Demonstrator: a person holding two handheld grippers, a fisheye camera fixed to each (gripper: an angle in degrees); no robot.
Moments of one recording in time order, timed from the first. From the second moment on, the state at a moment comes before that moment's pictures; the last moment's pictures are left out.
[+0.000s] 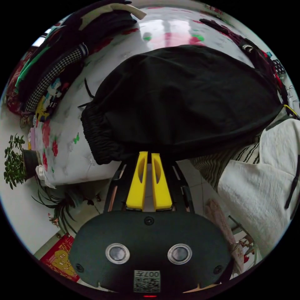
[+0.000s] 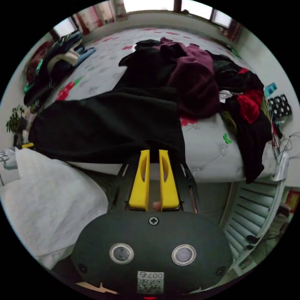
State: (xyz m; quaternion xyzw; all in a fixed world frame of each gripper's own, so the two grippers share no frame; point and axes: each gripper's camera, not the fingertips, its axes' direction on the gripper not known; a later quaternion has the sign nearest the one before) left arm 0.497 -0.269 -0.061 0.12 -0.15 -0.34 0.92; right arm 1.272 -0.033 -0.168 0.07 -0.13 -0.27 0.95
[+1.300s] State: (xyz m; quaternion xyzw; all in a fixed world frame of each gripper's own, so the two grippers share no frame) left arm 0.554 -0.121 -0.031 0.32 -0.01 -0.57 0.75; right arm 1.428 -0.082 -0.254 0.14 -0.22 -0.14 0.96
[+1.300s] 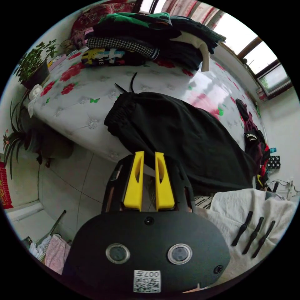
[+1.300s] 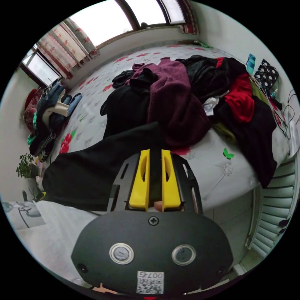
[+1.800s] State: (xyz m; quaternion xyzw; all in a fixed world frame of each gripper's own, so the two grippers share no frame) left arm 0.507 -0.129 0.002 0.26 0.03 -0.61 0.75; right arm 1.412 0.004 -0.236 0.08 -0.17 -0.13 0.97
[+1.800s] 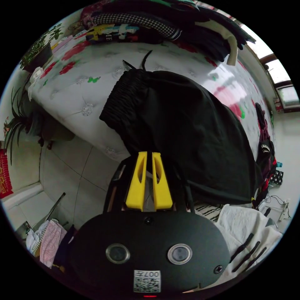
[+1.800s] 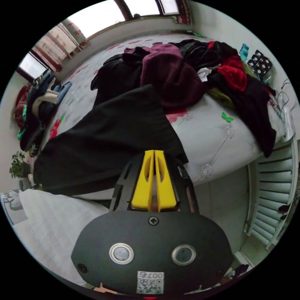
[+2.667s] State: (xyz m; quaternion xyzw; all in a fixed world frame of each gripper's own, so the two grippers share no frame) left arm 0.503 -0.128 -0.002 0.29 -0.07 -0.54 0.79; right arm 1.460 0.009 -0.218 0.13 -0.09 -0.05 0.99
